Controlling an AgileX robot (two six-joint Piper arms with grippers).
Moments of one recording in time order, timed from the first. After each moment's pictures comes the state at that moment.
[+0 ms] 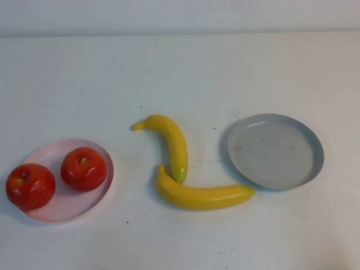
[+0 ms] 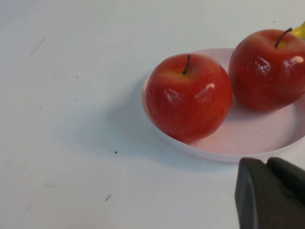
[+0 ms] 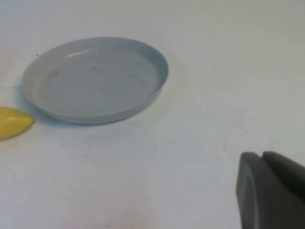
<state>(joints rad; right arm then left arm) 0.02 -0.01 0.03 0.25 0.40 -0.21 -0.12 -0.01 0.03 0.12 0.38 -0.06</state>
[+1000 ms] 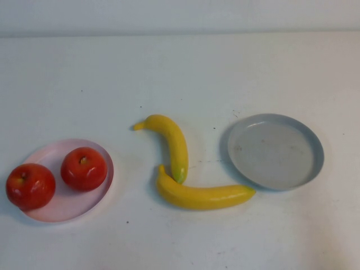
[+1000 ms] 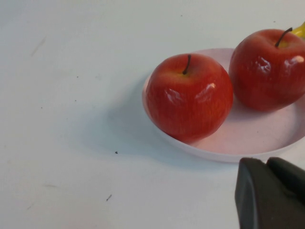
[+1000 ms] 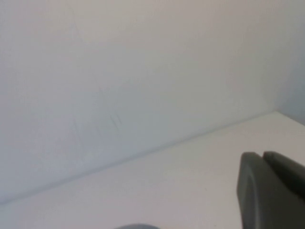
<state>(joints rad) 0.02 -0.01 0.03 0.55 -0.07 -0.22 -0.12 -0.01 0.03 0.12 0.38 -0.06</state>
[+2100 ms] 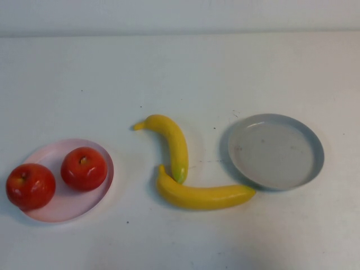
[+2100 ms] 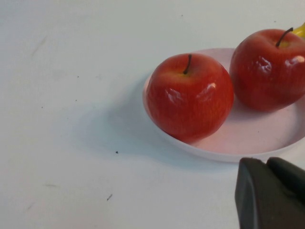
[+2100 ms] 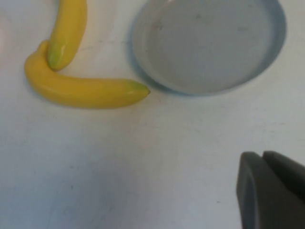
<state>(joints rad) 0.02 0.66 -0.55 0.51 0.80 -0.36 -0.12 -0.01 0.03 0.12 0.38 -0.06</state>
